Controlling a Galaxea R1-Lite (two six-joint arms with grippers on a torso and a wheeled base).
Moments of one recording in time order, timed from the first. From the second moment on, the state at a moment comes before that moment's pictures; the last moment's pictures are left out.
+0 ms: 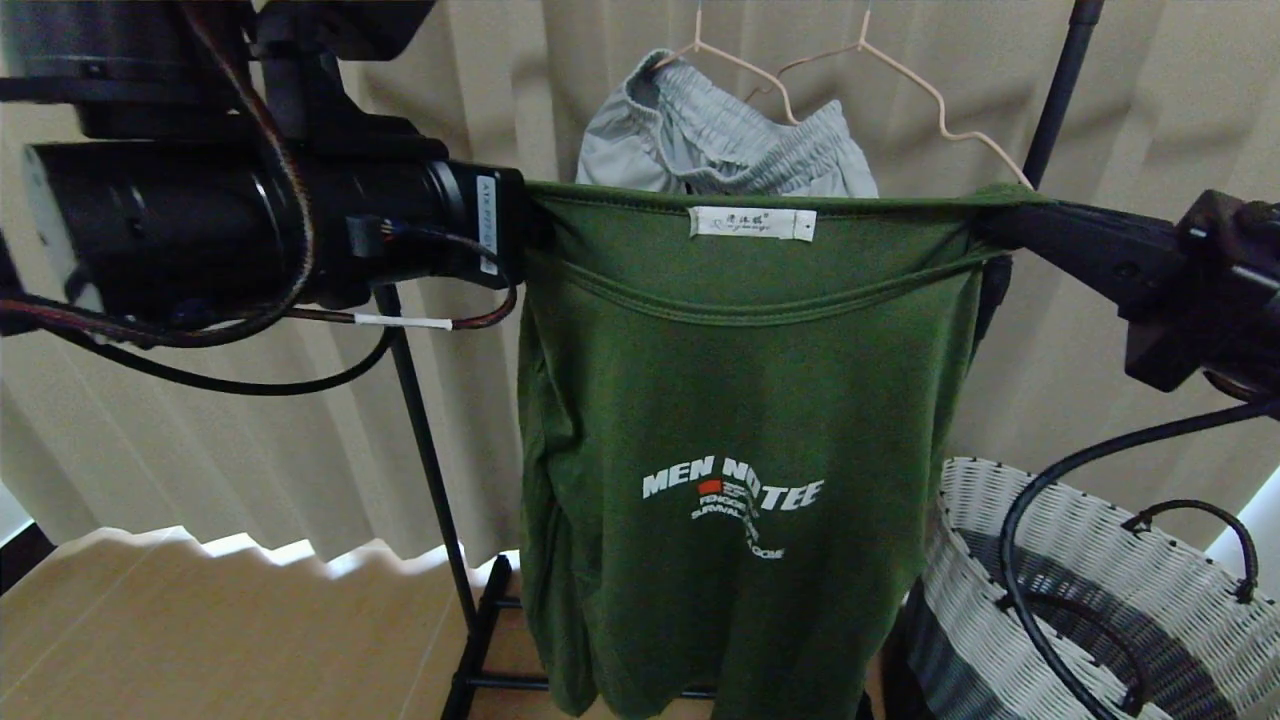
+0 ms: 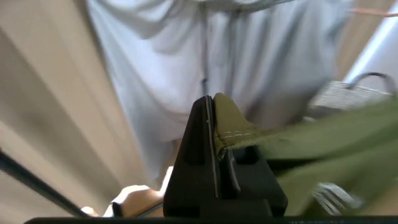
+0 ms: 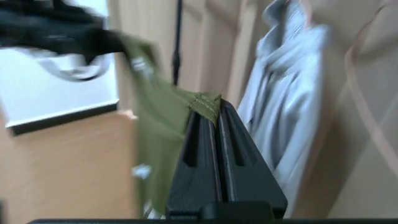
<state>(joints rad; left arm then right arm) -0.61 1.55 -1.34 -0.07 0.06 0.05 0.39 1.33 -0.77 -0.77 0.44 0.08</state>
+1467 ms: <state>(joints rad) -0.65 1.36 -1.17 -0.18 -0.01 0.15 0.38 1.40 -0.82 -0.81 0.41 0.09</state>
